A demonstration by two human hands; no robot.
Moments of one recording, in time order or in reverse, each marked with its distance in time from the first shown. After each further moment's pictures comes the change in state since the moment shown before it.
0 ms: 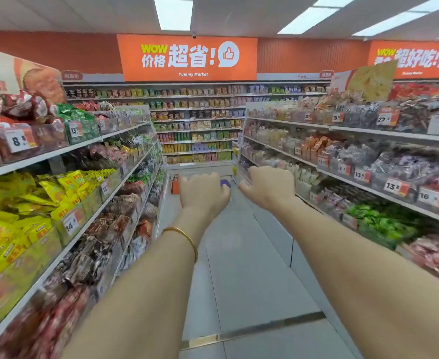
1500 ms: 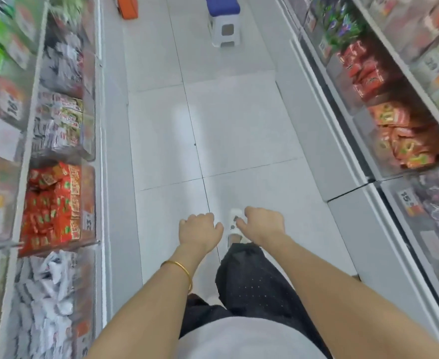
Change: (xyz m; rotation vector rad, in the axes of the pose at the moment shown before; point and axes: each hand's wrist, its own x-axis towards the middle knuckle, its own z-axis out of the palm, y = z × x) left_hand 0.468 -0.248 0.846 -0.115 -1.149 -0.214; right_hand 0.494 0.137 0.866 0.078 -1.135 0.213
